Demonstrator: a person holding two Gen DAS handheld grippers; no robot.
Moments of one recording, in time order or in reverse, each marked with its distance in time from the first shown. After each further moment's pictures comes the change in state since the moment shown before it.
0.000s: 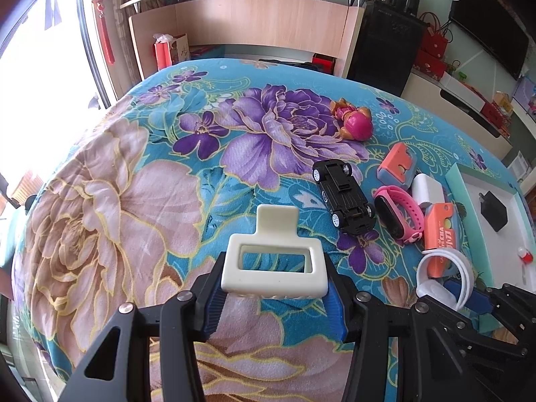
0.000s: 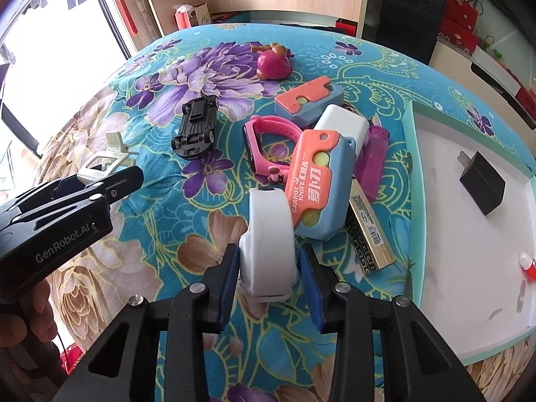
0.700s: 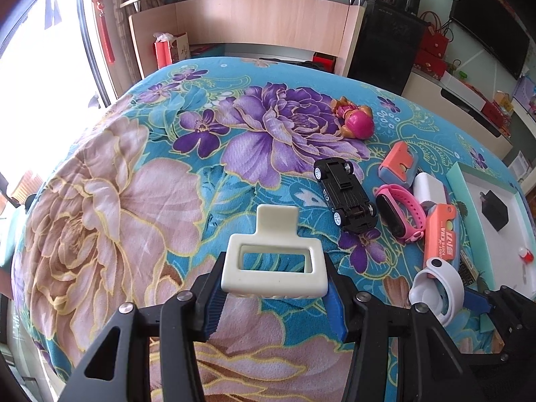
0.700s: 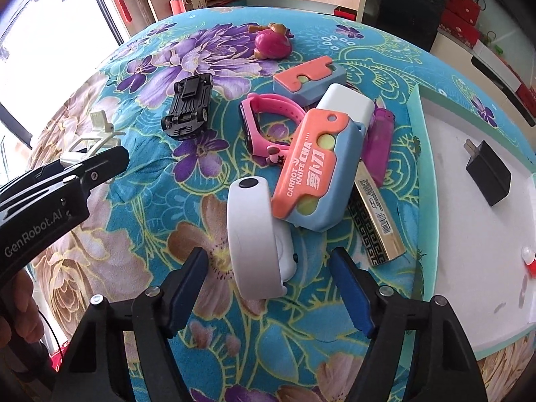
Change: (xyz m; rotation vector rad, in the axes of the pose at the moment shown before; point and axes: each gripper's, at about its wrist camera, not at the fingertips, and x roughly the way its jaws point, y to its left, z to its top) left arm 0.005 0.001 0.000 -0.002 0.015 0.001; right arm 0.029 0.006 -0.011 -0.007 0.081 -0.042
